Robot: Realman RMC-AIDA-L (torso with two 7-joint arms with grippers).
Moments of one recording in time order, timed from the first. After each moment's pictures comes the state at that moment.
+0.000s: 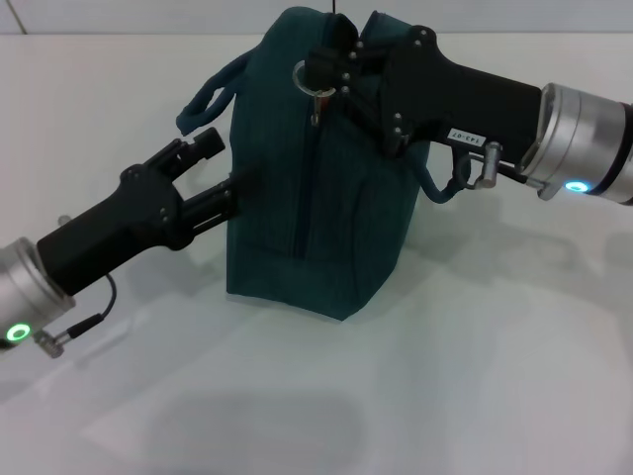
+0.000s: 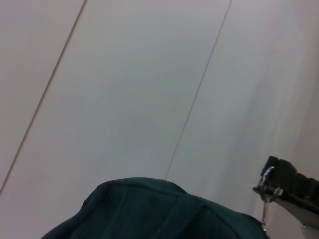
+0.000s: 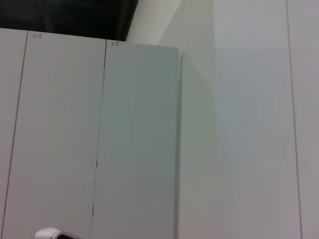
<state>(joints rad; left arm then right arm) -0.39 -2.09 0.66 0.30 1.54 1.68 -1.09 0.69 2.03 -1.65 -0.48 -0.72 -1.39 0.86</state>
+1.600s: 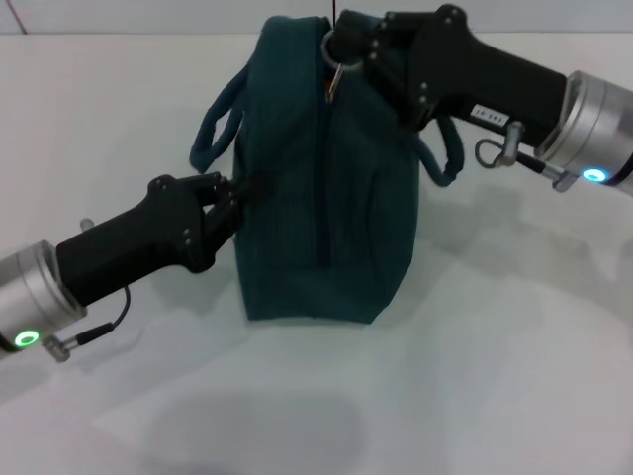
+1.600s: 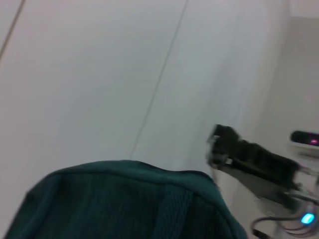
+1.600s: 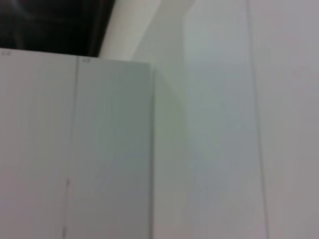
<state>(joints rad) -0.41 -2.08 0.73 0.32 1.57 1.72 -1.09 0.67 2.02 -1.64 -0.47 -0.64 -1.38 0.87</state>
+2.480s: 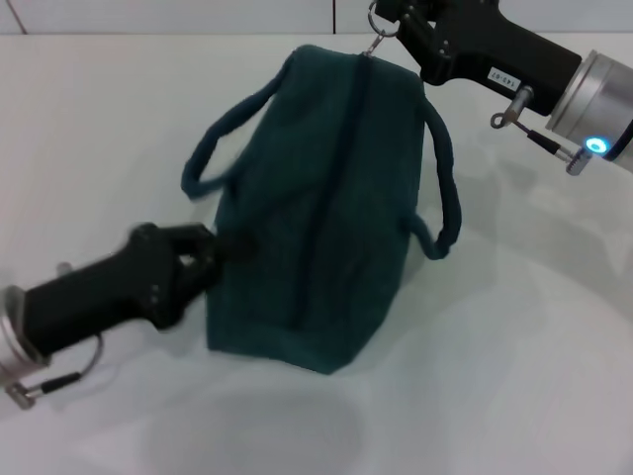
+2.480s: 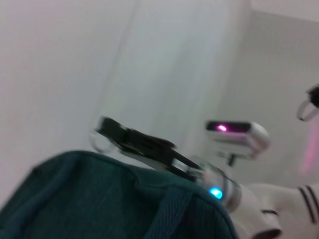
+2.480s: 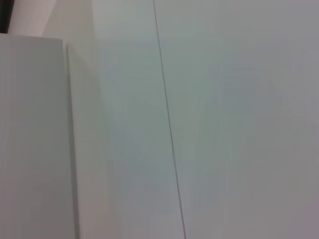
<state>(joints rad) -0.35 -2.06 0.69 0.35 1.68 1.85 -1.13 0.66 2.03 -1.59 -0.46 -0.61 -1.18 0.93</state>
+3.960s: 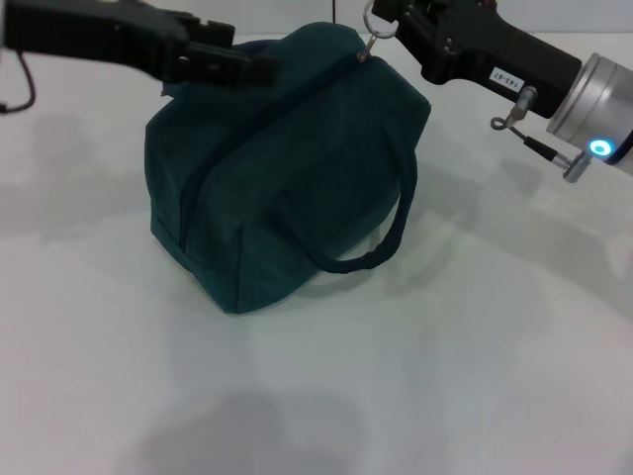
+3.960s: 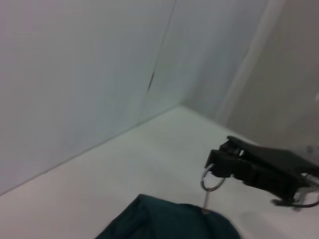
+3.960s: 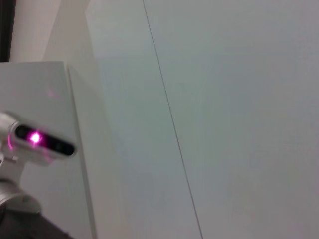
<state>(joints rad) -0.62 -2.03 0.82 1.35 2.02 1.75 -2.24 0.67 2.03 -1.59 -0.44 -0.59 -1.24 1.02</state>
